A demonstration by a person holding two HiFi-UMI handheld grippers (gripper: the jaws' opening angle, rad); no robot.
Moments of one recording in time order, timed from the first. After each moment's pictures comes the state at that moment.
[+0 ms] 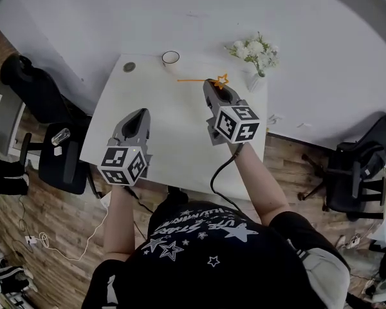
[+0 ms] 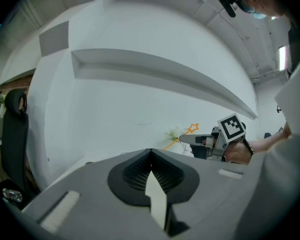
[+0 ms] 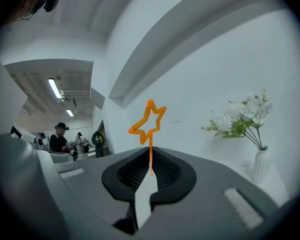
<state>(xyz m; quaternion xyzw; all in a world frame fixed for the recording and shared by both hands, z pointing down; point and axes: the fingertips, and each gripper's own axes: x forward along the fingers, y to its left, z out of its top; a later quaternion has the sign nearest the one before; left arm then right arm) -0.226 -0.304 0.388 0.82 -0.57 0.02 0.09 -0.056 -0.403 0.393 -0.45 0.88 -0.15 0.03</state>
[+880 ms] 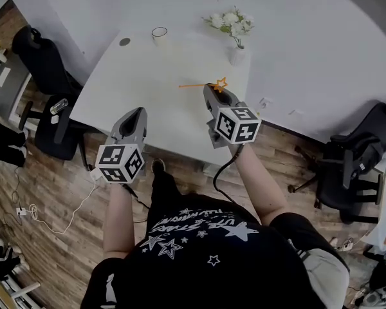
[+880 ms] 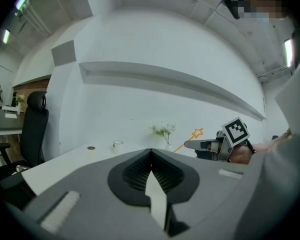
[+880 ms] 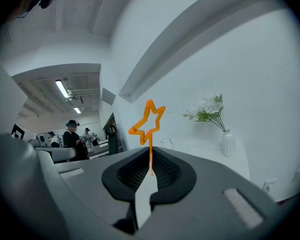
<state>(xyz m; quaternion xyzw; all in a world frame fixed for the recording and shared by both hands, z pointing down) -0.123 -0.151 0.404 0.78 -0.61 0.02 0.10 0.051 -0.257 0.426 -0.41 0.90 -0.17 0.00</state>
